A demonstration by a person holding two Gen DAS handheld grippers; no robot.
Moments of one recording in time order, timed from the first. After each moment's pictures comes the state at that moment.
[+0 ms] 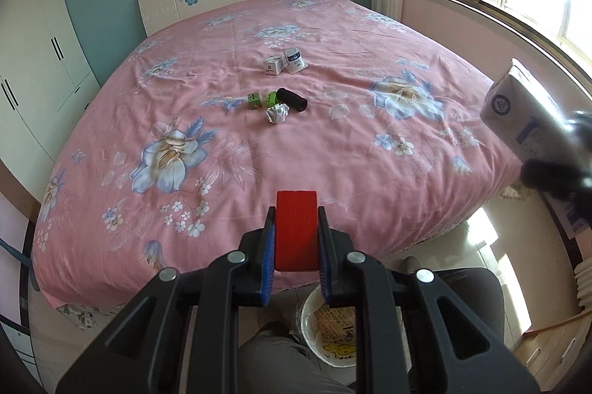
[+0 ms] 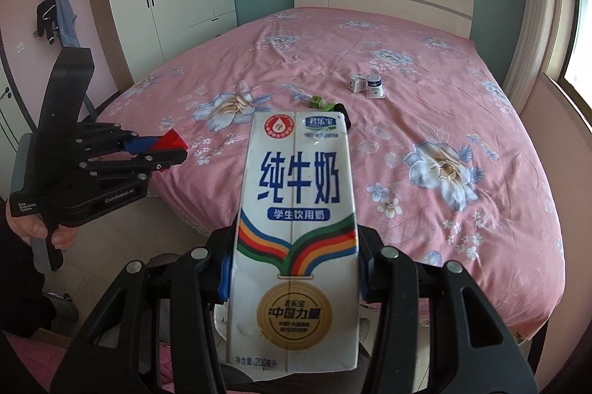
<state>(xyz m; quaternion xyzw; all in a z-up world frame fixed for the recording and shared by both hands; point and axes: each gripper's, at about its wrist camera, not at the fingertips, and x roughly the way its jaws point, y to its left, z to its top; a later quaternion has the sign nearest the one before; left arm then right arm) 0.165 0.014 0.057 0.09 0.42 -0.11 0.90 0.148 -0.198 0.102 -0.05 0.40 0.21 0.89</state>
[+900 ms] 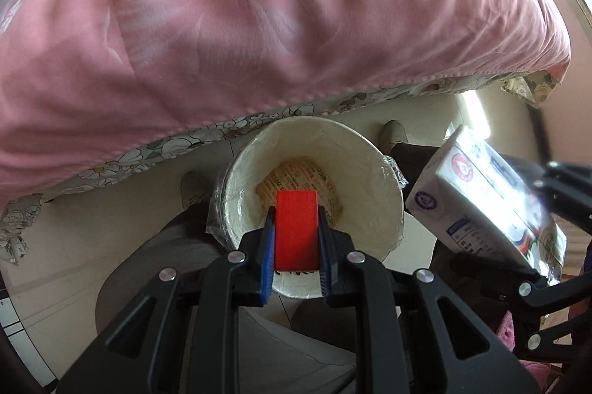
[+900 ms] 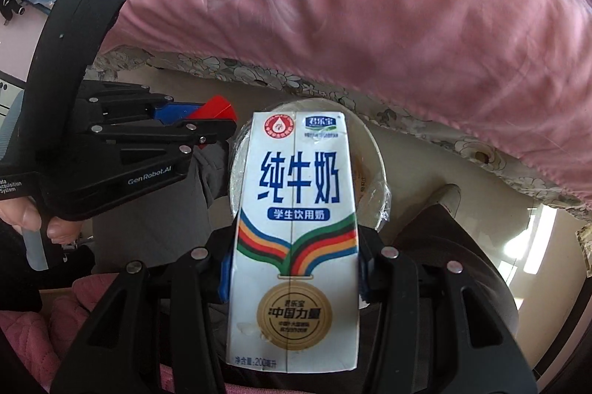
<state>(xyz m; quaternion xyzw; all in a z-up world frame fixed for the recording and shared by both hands) 0.173 -0.007 -0.224 0.05 0.66 -0.15 0.73 0.143 -0.147 -0.201 0.01 0.65 0.25 0.71</state>
